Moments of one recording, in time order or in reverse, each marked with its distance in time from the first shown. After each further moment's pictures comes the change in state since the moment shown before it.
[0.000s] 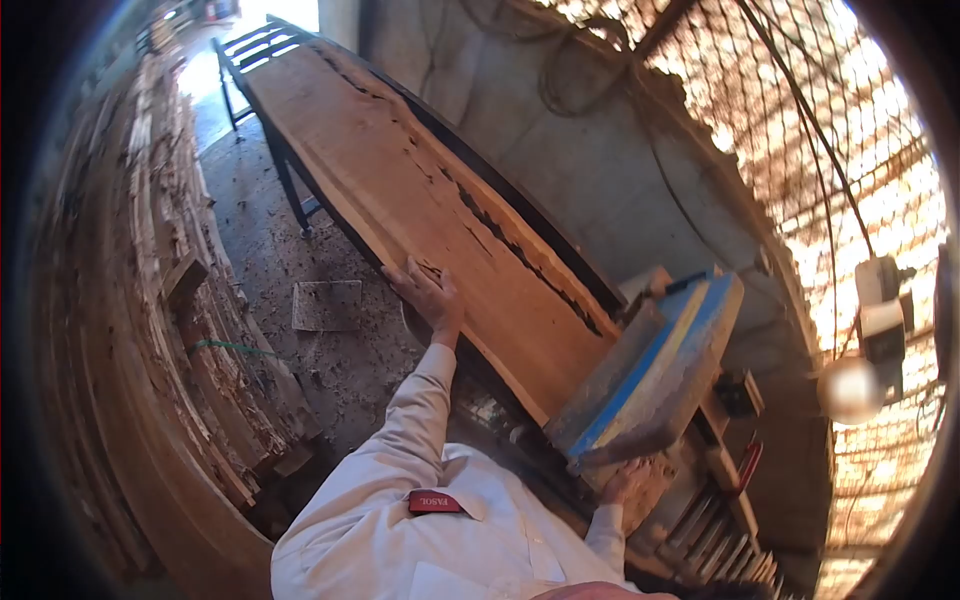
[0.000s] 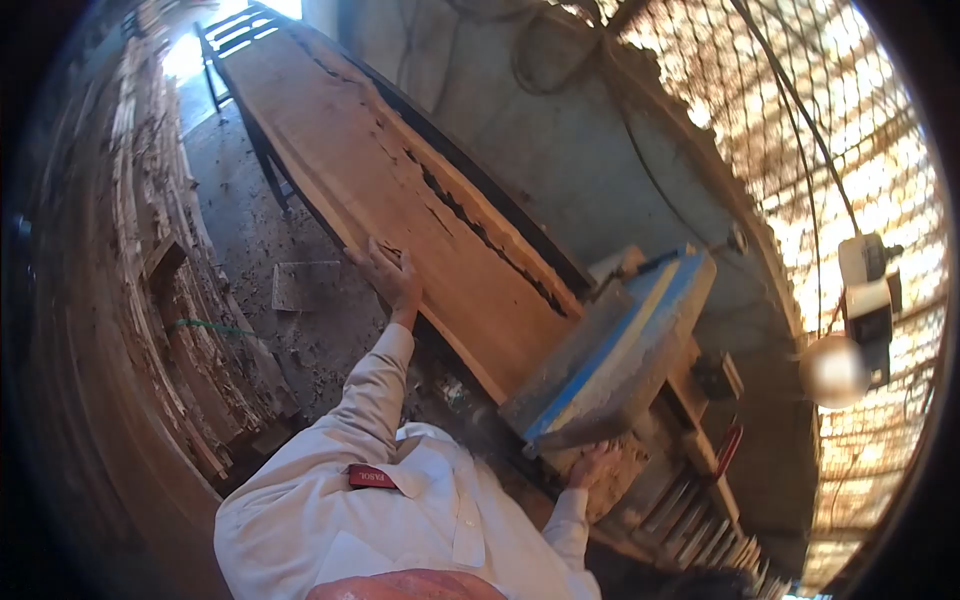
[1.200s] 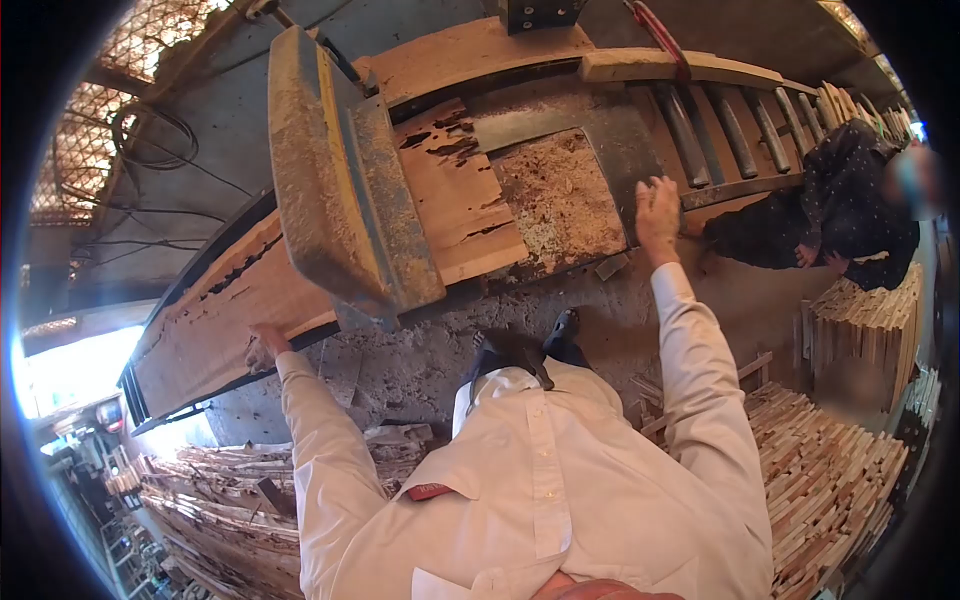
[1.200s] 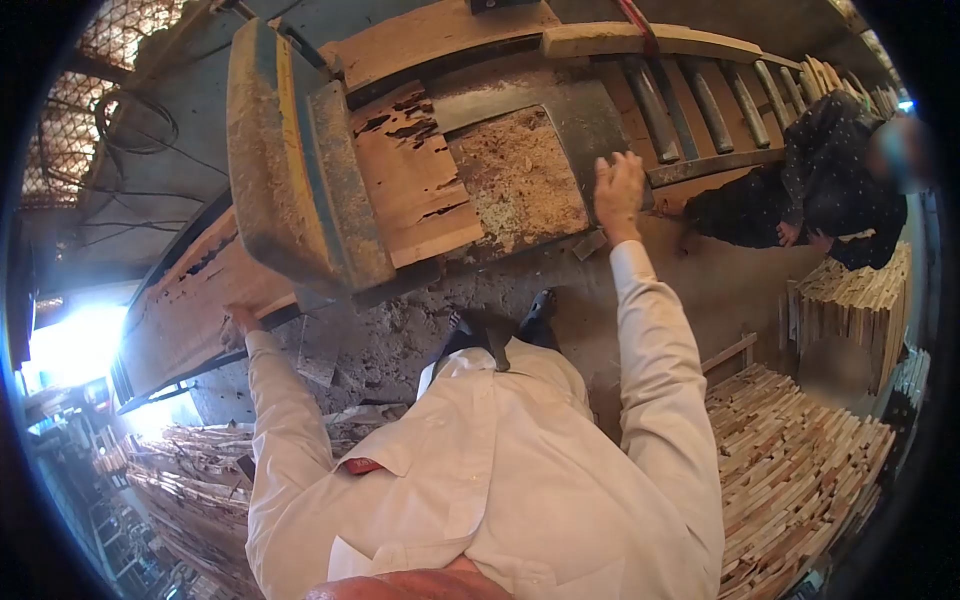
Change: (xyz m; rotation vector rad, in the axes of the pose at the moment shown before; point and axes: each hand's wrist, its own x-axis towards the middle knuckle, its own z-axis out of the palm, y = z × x) left_hand 0.056 -0.094 0.083 0.198 -0.597 -0.055; right_hand -0.021 0.152 -0.202 -0.404 0.361 0.146
